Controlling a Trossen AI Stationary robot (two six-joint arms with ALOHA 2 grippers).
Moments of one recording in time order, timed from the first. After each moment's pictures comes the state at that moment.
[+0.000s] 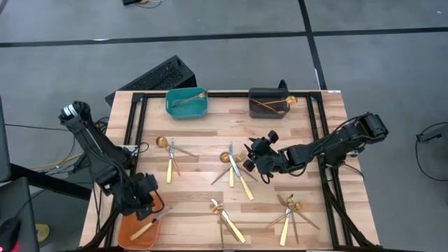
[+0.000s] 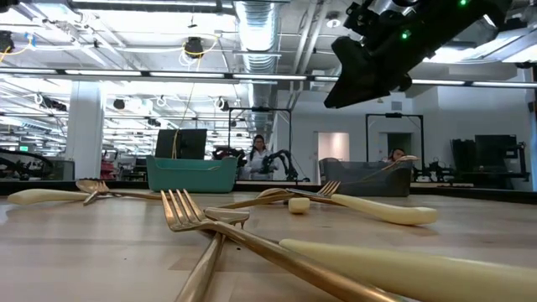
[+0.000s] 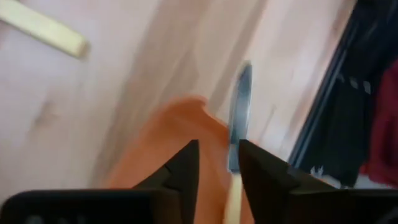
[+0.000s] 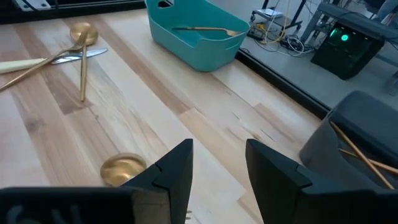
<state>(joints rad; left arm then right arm) -0.92 1.09 0.80 -0.86 -0.20 -1.45 0.26 1.48 0.82 -0.07 0.94 0.46</state>
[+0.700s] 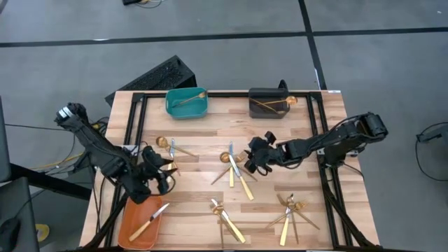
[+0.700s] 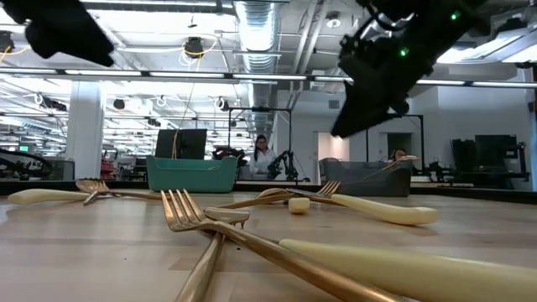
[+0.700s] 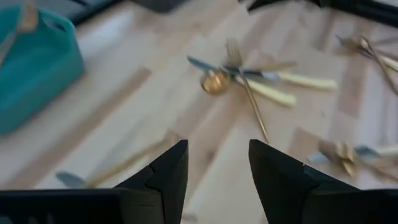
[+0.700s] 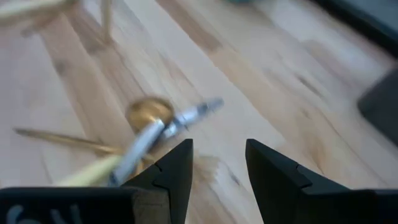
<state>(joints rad) -0.74 1.10 0.80 -0.86 -0.92 -1.16 0.18 1.48 0.82 -0.22 0.59 0.58</state>
